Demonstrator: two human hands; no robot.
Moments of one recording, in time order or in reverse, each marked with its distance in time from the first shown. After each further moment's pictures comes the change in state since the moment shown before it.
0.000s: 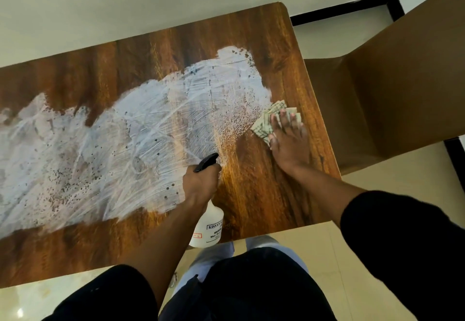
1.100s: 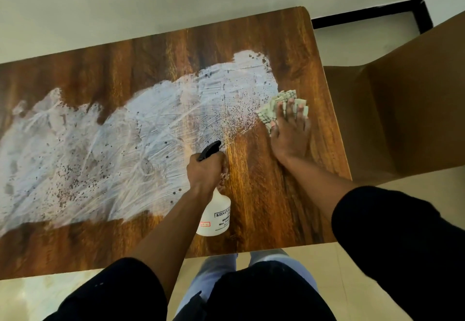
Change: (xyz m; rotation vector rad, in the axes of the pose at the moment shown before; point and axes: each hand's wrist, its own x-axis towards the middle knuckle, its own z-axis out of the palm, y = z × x) left_hand 0.022 0.042 -0.004 -0.077 0.051 0.032; right_hand 0.061 -0.046 -0.001 0.051 0.055 0.093
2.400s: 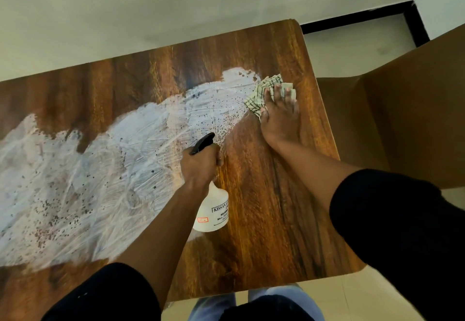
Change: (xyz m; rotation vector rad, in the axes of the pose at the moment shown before) left_hand 0.057 0.068 0.033 -0.085 0.007 0.023; right_hand 0.110 -0.016 -0.016 0.023 0.053 -0.042
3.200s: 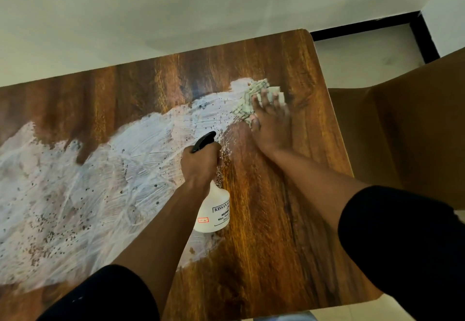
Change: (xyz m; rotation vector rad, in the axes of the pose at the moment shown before) left_hand 0.041 0.020 0.000 -0.011 -0.012 0.011; right_hand 0.019 -0.037 0.014 0.025 0.035 -0.150
